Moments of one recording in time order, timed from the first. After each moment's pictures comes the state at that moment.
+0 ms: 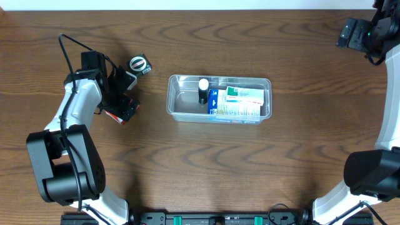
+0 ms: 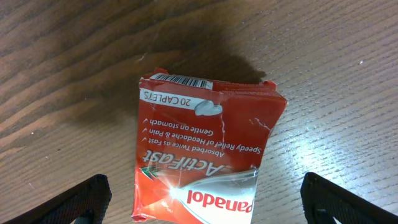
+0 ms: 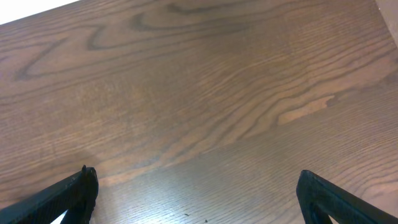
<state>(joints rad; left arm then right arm) 0.16 1.82 1.22 -0.78 0.07 0.67 -0.21 1.85 2.03 -1.19 0.11 0.15</state>
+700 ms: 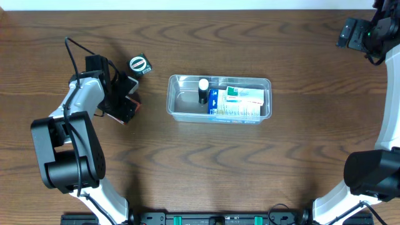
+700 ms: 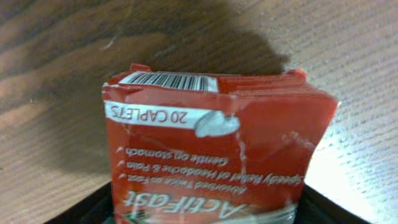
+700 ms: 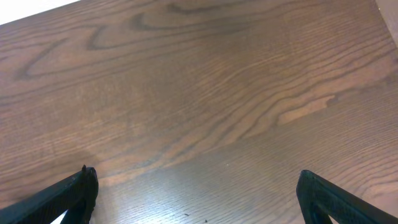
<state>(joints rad) 0.17 1.92 1.22 -0.76 0.07 0.66 -0.21 1.85 2.03 -1.19 0.11 0.15</state>
